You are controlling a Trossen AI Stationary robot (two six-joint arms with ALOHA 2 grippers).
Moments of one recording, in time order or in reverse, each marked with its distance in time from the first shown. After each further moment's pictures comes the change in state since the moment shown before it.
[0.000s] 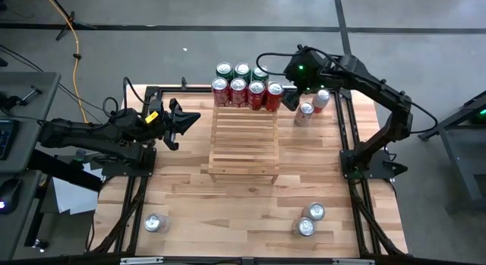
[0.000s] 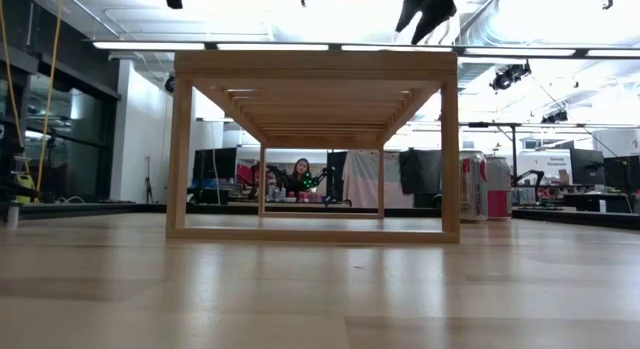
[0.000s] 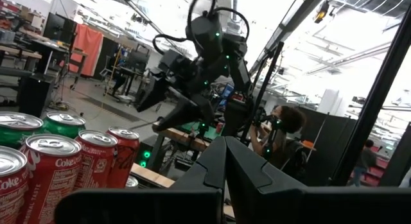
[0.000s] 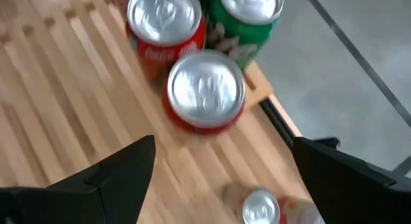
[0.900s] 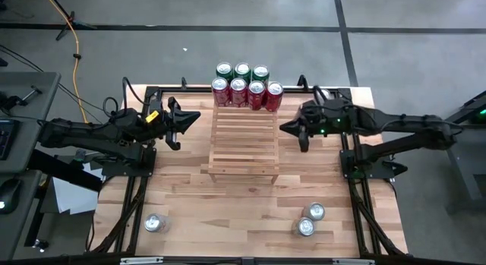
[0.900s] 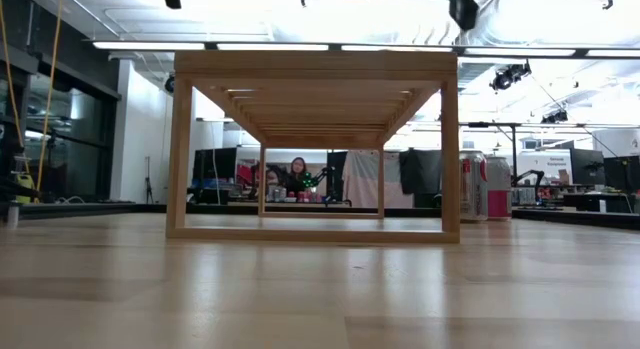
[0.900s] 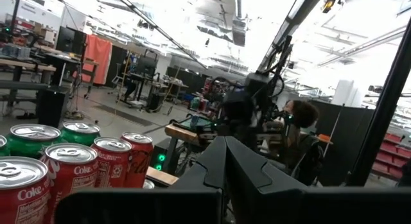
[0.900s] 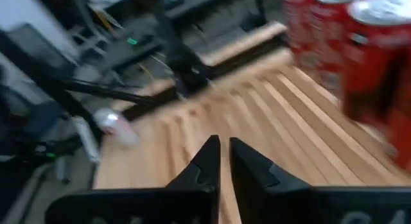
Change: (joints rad) left arm 0.000 0.000 0.000 -0.007 -0.026 0.080; right arm 0.325 -0.553 -0.923 0.981 -0.153 0.343
